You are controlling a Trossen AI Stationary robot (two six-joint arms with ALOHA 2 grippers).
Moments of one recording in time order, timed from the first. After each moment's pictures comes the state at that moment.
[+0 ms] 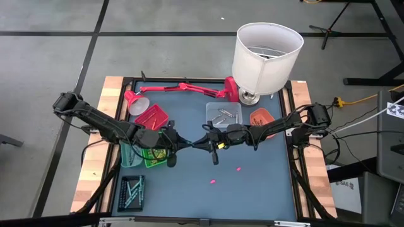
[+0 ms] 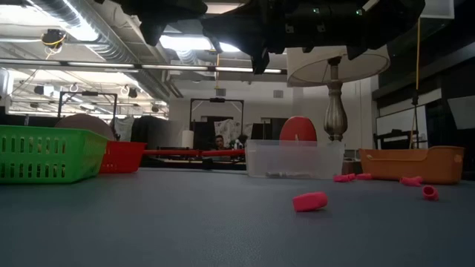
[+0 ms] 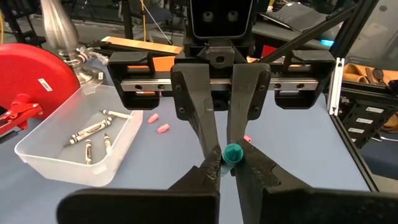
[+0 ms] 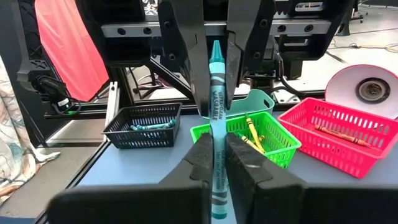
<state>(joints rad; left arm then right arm) -0.33 1.24 0.72 0.20 -0.42 -0.28 0.14 1.74 0.89 0.77 -0.05 0.12</state>
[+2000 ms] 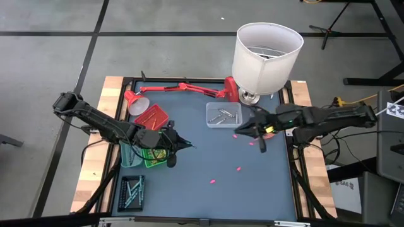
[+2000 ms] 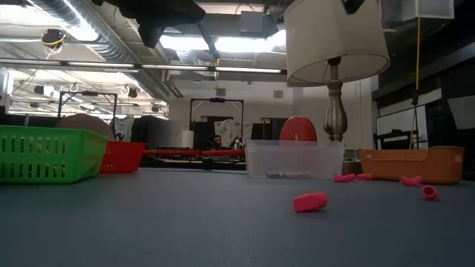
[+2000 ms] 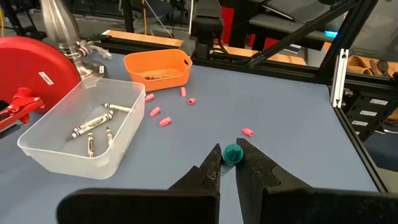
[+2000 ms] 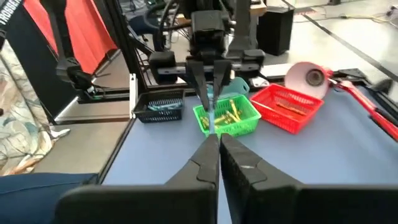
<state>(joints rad) -0.33 1.24 0.72 0.17 -0.42 -0.28 0.14 0.96 0.89 -0.16 -0.04 0.14</state>
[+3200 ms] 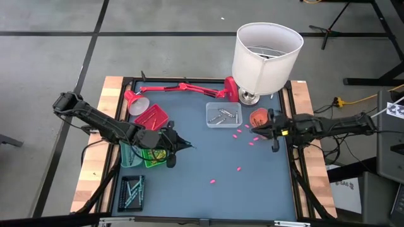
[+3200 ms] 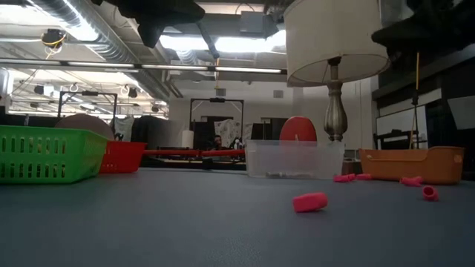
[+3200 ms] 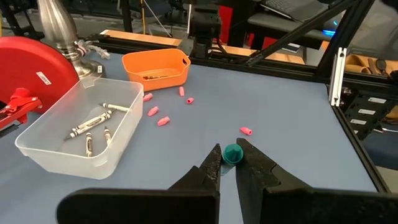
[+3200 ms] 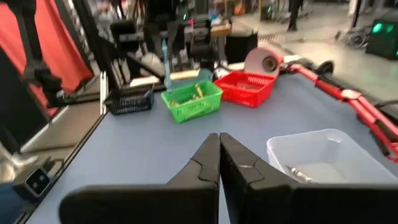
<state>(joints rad) -0.34 1.24 0.72 0.16 -0.42 -0.28 0.14 0.39 0.32 -0.06 0.10 0.16</state>
